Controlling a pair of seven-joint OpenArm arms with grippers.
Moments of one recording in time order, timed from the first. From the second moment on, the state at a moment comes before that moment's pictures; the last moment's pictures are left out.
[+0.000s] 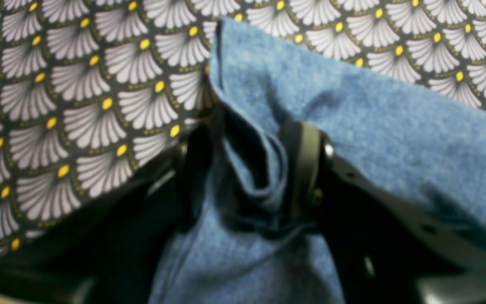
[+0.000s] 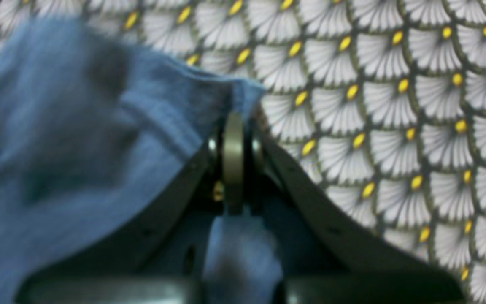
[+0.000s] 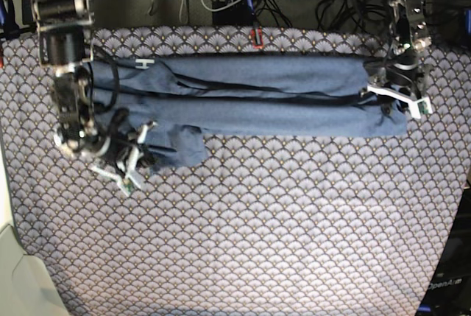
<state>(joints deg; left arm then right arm) 14.0 -12.0 -15.6 80.5 -20.2 -0.6 16.8 13.3 16.3 -2.5 68.0 4.2 39.7 -29.5</state>
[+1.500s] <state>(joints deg) 15.8 -12.7 -15.3 81.1 -20.7 -1.1 16.0 -23.4 14.2 17.2 103.2 7.4 40.1 -38.5</state>
